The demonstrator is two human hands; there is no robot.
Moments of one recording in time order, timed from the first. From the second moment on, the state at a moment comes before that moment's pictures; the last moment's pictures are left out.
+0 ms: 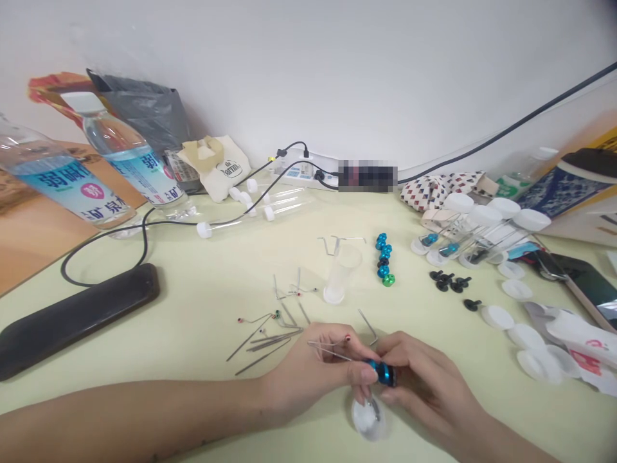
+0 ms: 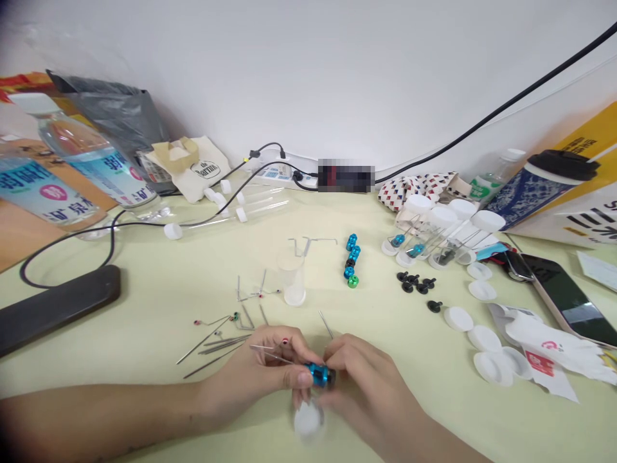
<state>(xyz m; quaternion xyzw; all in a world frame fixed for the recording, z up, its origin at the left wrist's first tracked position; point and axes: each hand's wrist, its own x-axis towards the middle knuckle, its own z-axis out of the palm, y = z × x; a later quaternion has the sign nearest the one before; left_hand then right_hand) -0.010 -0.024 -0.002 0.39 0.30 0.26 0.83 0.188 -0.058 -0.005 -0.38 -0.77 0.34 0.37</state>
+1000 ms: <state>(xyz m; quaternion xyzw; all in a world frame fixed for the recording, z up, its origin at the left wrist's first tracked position) -0.012 -0.020 -0.002 0.39 0.32 0.31 0.81 0.197 -0.063 -0.007 -0.43 -0.72 0.37 0.40</state>
